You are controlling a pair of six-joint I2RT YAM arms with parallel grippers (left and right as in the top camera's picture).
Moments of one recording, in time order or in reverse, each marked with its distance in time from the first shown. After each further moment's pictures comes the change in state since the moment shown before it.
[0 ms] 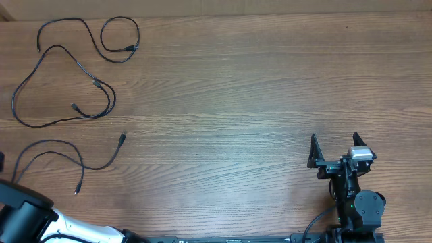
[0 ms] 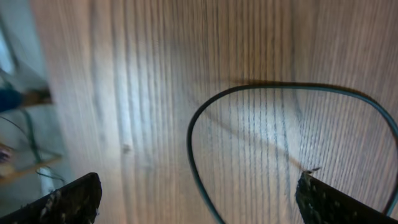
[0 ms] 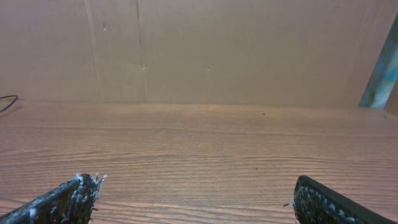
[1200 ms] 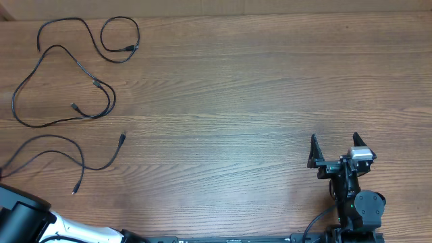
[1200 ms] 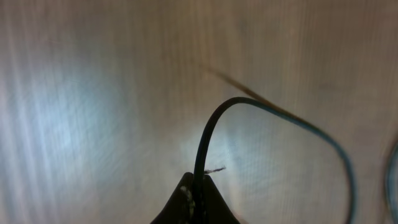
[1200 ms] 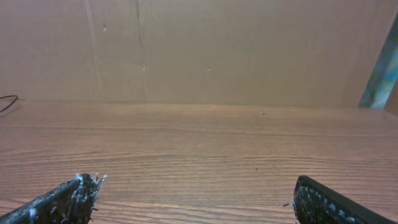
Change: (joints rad) left arm 0.047 0.000 -0.180 0.390 0.220 0.047; right arm 0.000 0.000 0.000 0.000 0.000 0.000
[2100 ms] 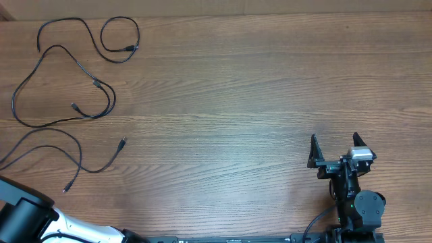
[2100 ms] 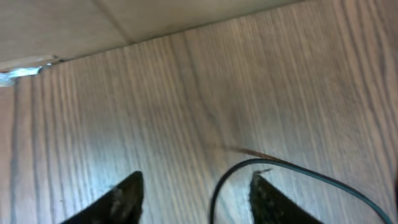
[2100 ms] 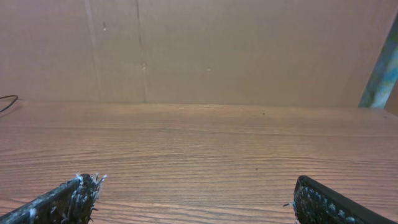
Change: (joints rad) left arm -0.058 0.000 0.000 0.210 -0.190 0.192; right arm 0.000 0.000 0.000 0.000 0.000 0.000
